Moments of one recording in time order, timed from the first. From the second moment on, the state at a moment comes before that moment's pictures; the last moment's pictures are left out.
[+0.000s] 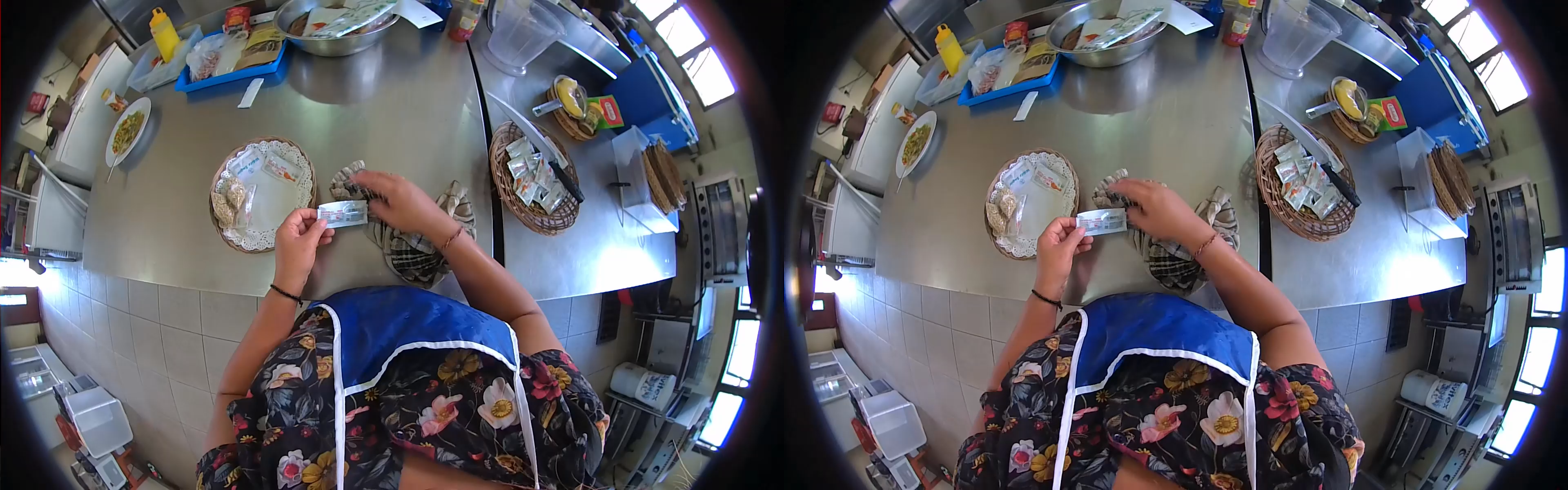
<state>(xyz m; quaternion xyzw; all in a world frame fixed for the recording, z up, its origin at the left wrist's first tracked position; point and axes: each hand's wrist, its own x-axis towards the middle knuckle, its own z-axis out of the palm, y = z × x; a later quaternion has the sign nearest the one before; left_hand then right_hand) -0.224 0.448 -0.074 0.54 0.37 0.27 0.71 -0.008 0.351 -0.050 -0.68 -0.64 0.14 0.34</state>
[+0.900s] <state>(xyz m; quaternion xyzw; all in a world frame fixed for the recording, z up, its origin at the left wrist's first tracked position) -0.202 0.424 -0.104 0.96 0.08 0.11 0.23 -0.047 0.301 -0.063 -0.72 -0.66 -0.01 0.21</state>
